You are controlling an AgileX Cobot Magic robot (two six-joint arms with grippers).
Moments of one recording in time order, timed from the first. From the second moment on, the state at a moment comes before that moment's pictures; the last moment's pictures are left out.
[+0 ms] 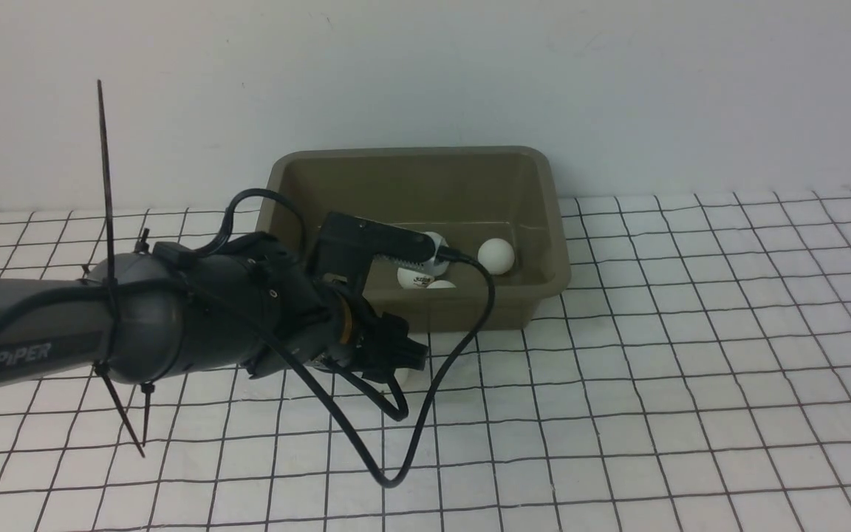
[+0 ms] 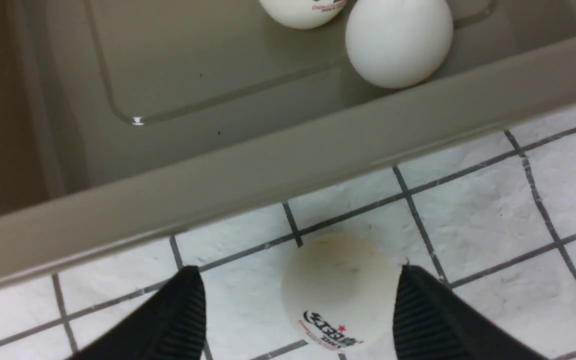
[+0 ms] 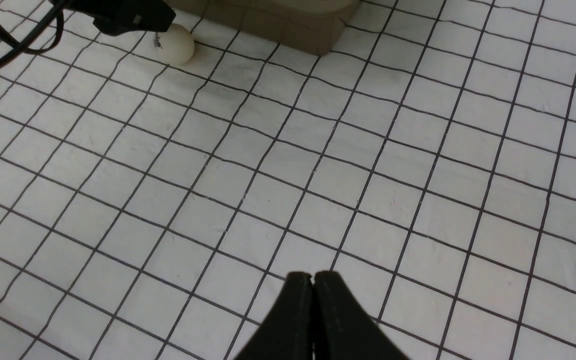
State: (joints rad) right arm 0.48 0.59 -0.73 0.03 1.00 0.03; left arm -0.56 1.80 -1.04 0.46 0.28 -0.71
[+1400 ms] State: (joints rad) right arm 0.48 0.59 -0.73 0.03 0.99 0.03; left arm -0.56 1.95 -1.04 0.41 0.15 -0.75
